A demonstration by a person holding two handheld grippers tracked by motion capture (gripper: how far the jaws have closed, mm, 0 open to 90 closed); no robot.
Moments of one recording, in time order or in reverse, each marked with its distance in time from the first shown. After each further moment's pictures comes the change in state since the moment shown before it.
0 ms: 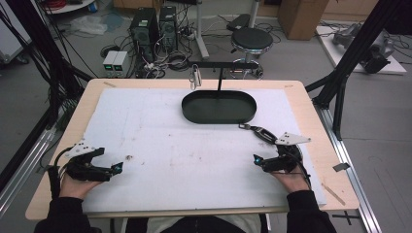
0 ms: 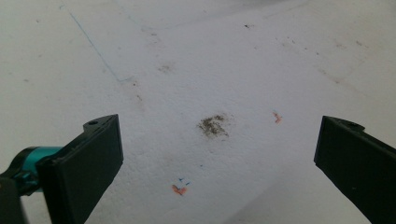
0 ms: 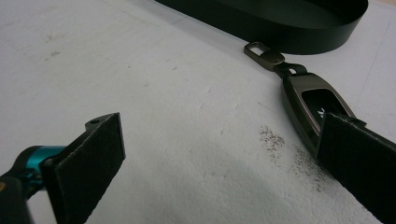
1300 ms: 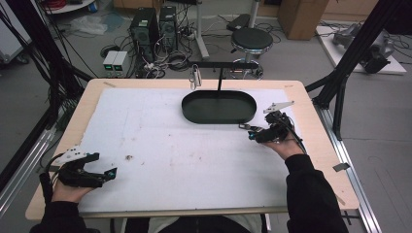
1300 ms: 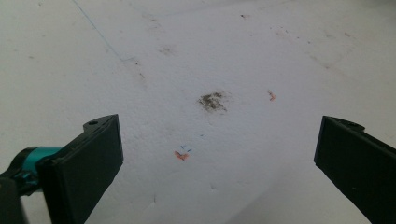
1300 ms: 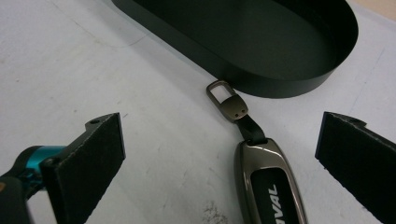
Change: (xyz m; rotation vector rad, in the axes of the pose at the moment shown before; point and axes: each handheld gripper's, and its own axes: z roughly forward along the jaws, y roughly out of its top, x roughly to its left) left arm 0.007 -0.015 -0.015 0.004 -0.038 -0.019; right arm -0.040 0.077 0.043 0.199 0.008 -0.030
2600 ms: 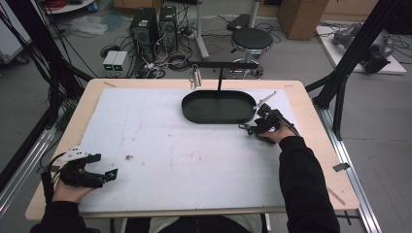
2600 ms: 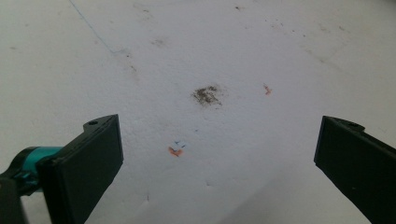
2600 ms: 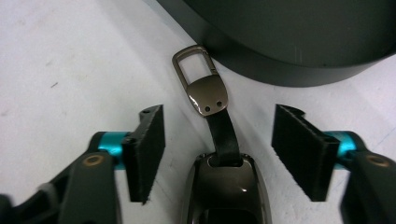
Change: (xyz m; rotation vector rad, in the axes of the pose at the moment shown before) left arm 0.002 0.000 0.003 0.023 -0.020 -0.007; right arm -0.042 0.014 0.059 0.252 0.127 -0.096
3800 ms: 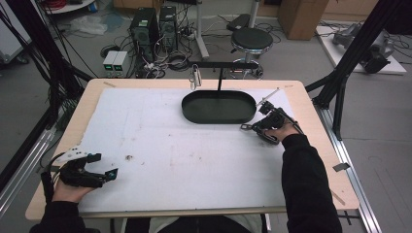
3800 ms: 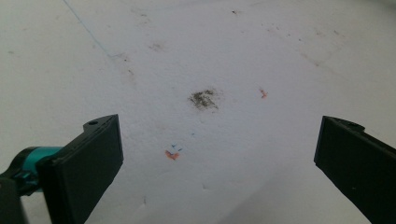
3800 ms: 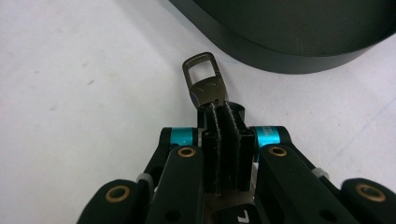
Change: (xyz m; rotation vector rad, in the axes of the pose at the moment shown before) left arm -0.002 0.002 -0.001 -0.010 -0.011 0.002; right arm 0.006 0.004 -0.022 0.036 0.029 0.059
